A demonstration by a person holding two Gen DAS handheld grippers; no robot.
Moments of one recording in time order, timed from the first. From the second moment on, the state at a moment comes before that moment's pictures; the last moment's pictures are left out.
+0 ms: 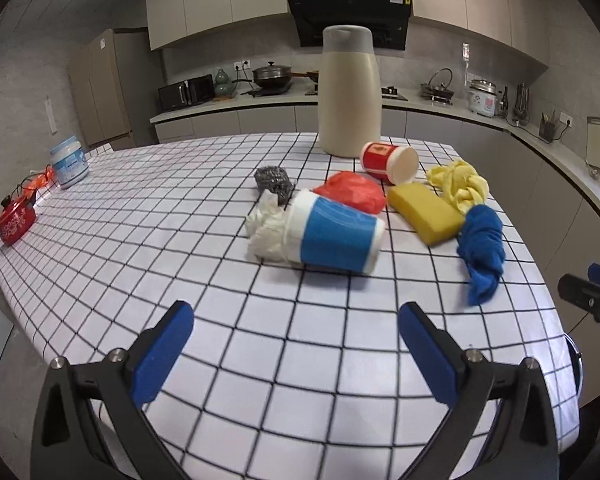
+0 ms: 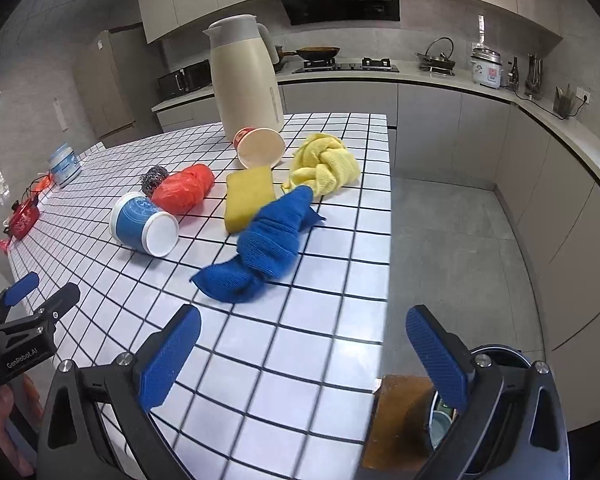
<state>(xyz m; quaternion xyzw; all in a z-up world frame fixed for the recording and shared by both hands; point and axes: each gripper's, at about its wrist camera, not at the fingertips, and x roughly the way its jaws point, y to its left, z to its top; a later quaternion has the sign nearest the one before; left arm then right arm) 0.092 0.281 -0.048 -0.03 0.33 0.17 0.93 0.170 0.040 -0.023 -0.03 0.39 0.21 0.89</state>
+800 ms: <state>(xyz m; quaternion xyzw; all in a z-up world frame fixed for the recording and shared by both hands) 0.162 0.295 -0.064 0.01 0.33 0.12 0.94 0.221 0.092 -0.052 -0.02 0.41 0.17 0.90</state>
